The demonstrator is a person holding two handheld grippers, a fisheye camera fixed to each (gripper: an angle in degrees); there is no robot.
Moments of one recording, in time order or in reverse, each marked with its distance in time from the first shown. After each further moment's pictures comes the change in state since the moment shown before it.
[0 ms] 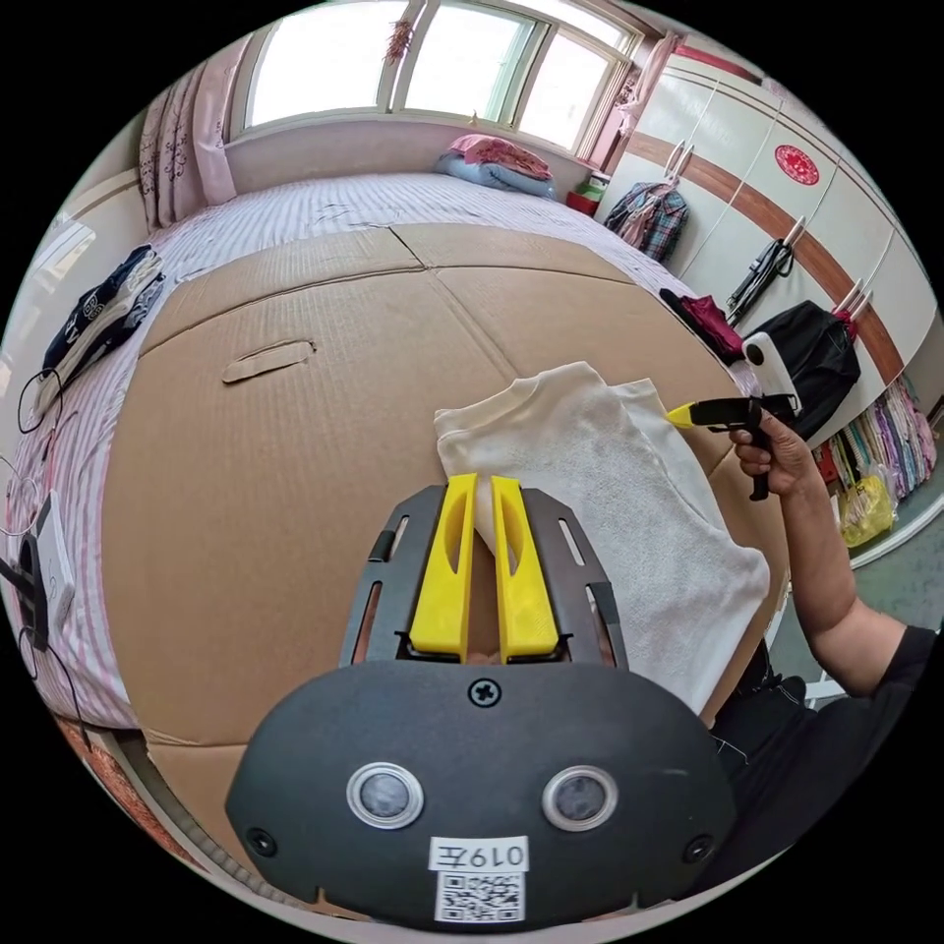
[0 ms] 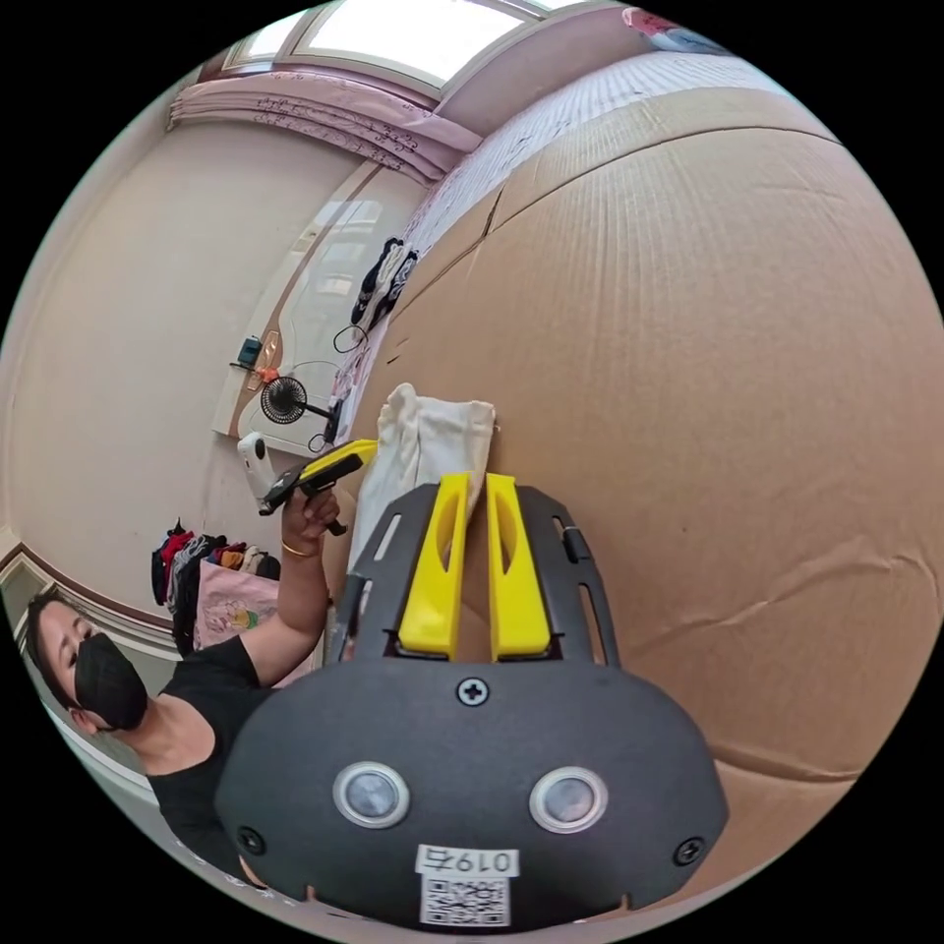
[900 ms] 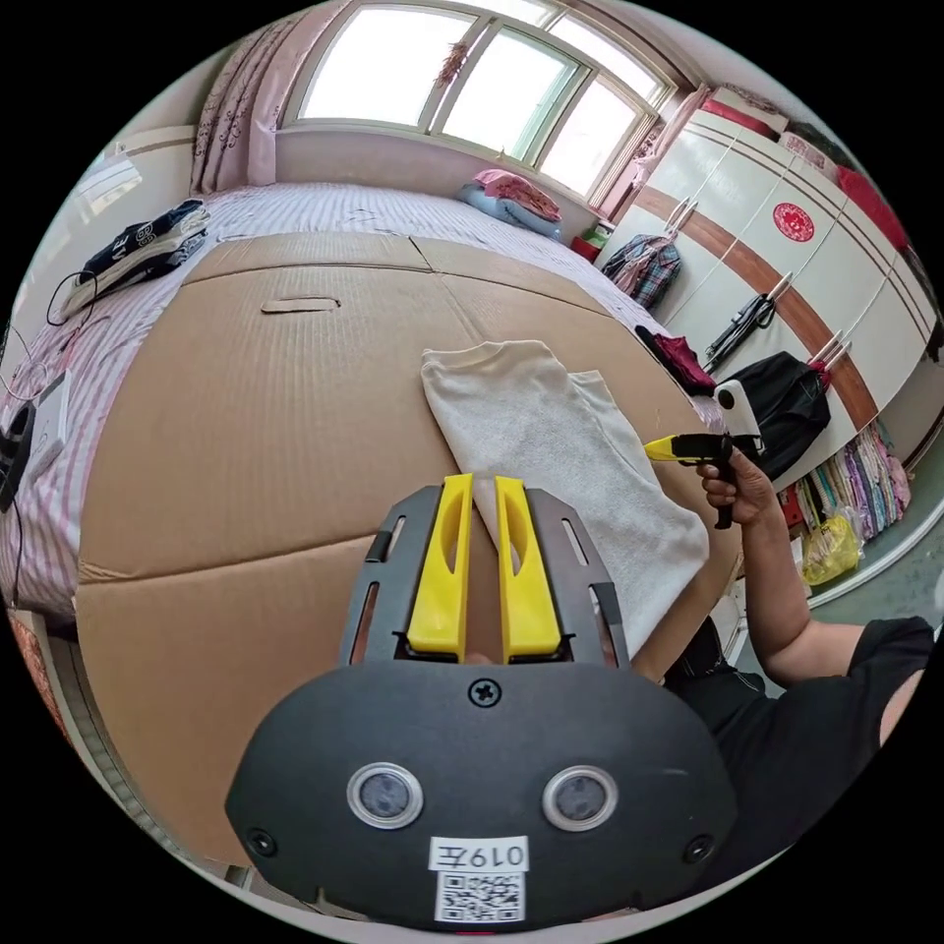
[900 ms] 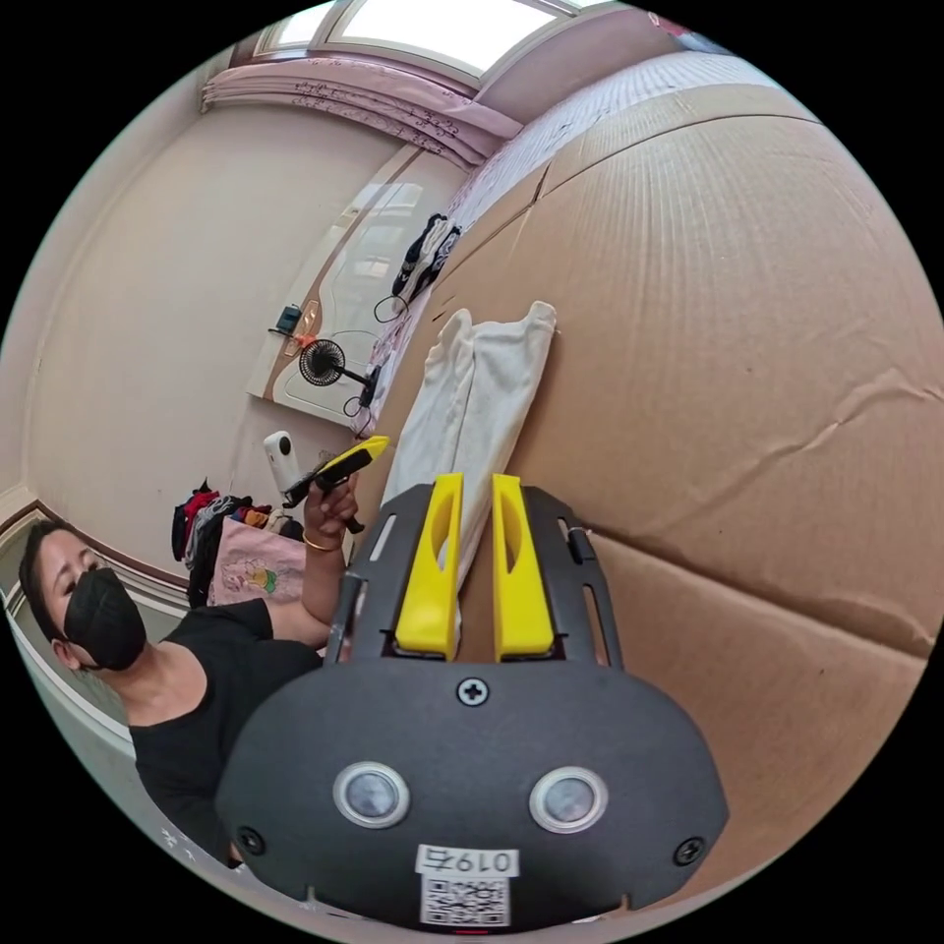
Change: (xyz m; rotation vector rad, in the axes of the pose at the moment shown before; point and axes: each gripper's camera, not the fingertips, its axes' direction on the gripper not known) left arm 0.016 0.127 -0.087 0.100 0.094 -0.130; right arm 0.023 0.142 -0.032 -0.028 -0.087 -0.065
